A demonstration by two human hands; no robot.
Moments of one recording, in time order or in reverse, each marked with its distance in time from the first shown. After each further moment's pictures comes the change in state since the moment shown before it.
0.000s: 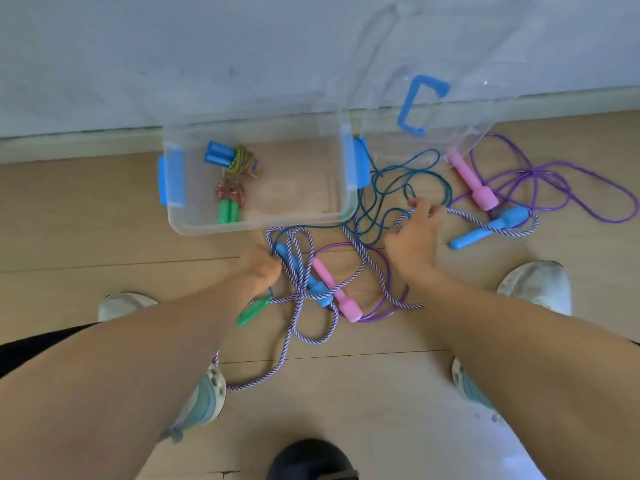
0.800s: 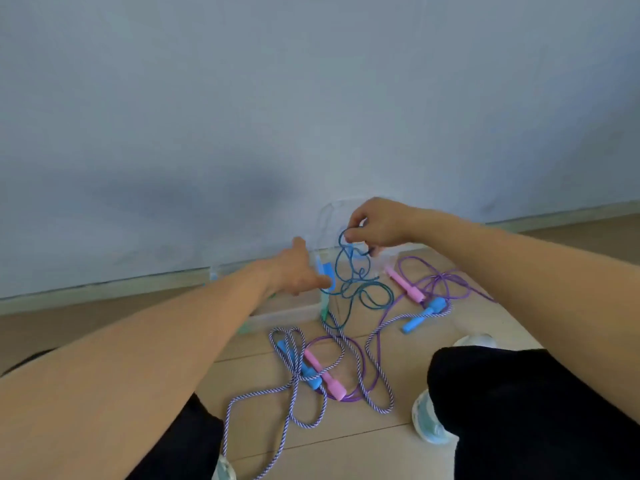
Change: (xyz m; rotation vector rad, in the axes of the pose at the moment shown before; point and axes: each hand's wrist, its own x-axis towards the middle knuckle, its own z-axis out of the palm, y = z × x) left_hand -0.246 0.146 -0.168 0.245 0.024 0.593; right_hand -0.068 -0.212 -0.278 -0.276 -0.509 -0.527
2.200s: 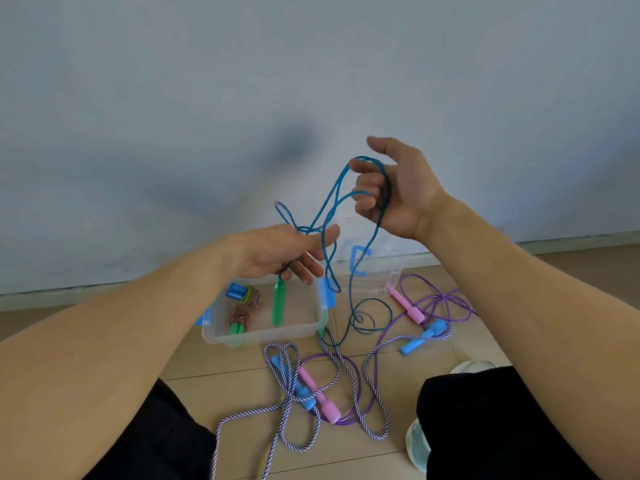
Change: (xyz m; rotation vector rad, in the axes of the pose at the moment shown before) left_hand 0.014 -0.003 -0.064 -0.590 -0.178 0.045; right_hand 0.013 -0.040 -0.049 1.554 0.083 0.080
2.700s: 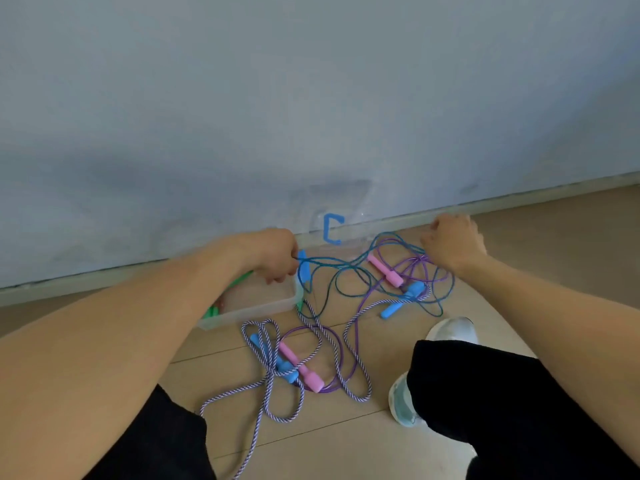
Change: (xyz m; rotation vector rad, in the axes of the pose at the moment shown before) left_hand 0.058 -0.021 0.045 0.845 -0.040 -0.078; right_hand 0.008 0.078 -0.210 -1.644 0.793 0.045
